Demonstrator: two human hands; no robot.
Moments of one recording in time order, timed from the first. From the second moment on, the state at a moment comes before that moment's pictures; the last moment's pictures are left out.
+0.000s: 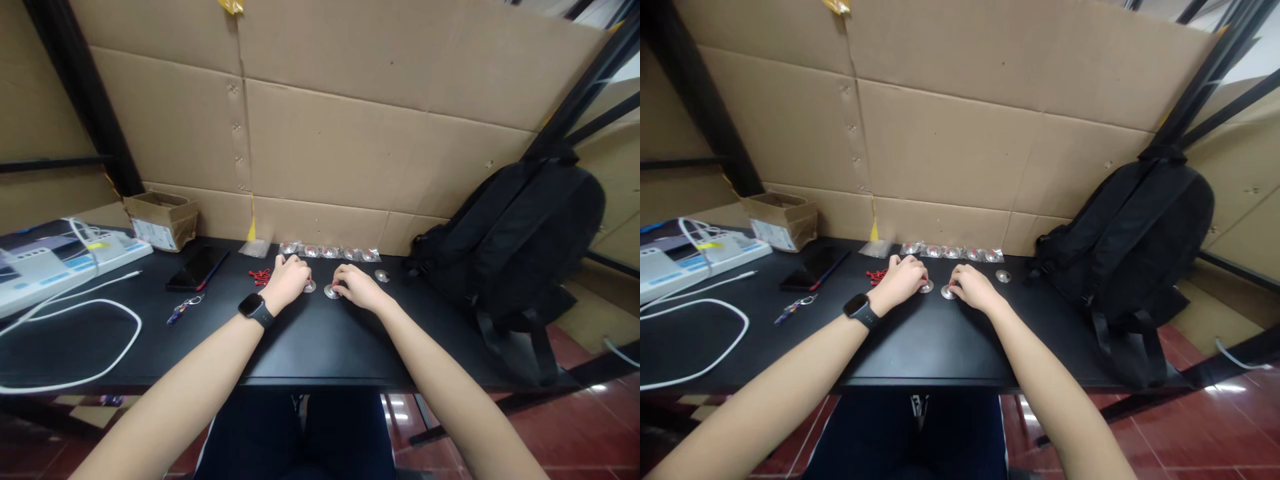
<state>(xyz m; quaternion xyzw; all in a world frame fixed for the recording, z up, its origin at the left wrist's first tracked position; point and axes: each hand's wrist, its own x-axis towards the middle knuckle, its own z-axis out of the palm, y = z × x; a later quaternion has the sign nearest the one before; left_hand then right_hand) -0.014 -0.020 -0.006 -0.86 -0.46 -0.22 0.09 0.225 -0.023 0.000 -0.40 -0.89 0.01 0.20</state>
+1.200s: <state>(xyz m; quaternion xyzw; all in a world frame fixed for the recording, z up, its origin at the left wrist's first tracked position) 0.017 -0.023 -0.008 -0.63 -0.32 -0.53 -0.47 0.191 -0.045 0.016 -0.34 -0.77 0.08 0.54</state>
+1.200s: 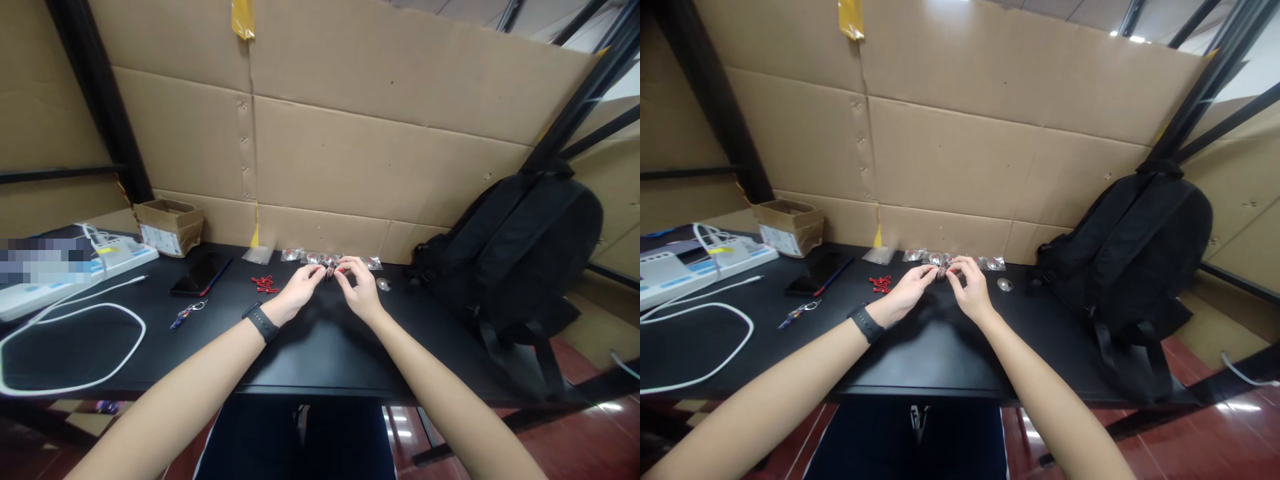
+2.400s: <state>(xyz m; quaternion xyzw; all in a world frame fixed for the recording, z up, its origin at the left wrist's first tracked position) -0.131 0.039 -0.004 -0.65 -0.69 -0.32 -0.02 0.233 -0.004 -0.003 -0.42 -0.67 0.29 0.54</state>
